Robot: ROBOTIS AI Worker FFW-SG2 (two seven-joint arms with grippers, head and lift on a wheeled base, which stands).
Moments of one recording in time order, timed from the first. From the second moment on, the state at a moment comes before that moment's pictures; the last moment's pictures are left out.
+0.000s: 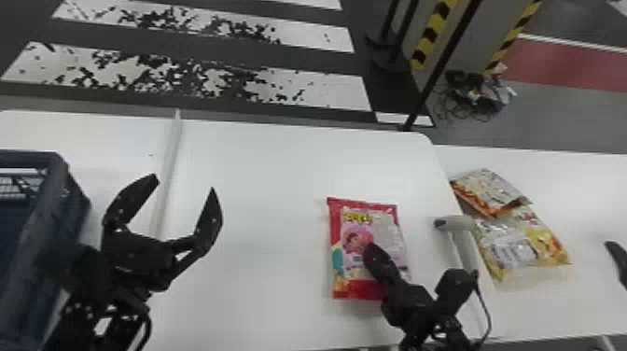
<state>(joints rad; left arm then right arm) 0.47 0.06 -0.15 -1.82 0.09 -0.25 -0.20 0.42 -0.10 -0.10 -1.46 -0.36 -0.10 0.34</state>
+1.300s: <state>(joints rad) 0.46 0.06 -0.13 -1.79 0.12 -0.32 -0.21 0.51 -0.16 -0.41 -1.74 -0.34 0.05 0.39</state>
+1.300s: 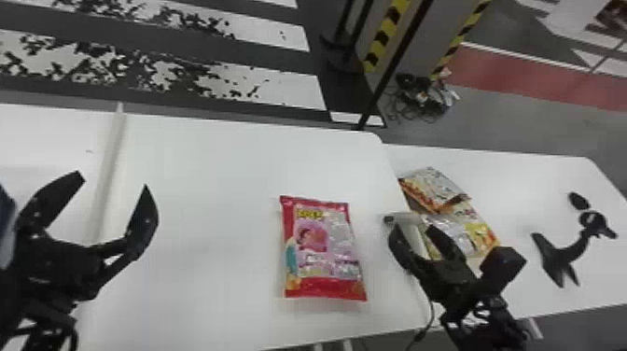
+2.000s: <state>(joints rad) 0.45 0.06 -0.13 -1.75 0.12 -0.35 -0.21 0.30 -0.25 -0.44 -1.38 -0.26 0.08 0.47</state>
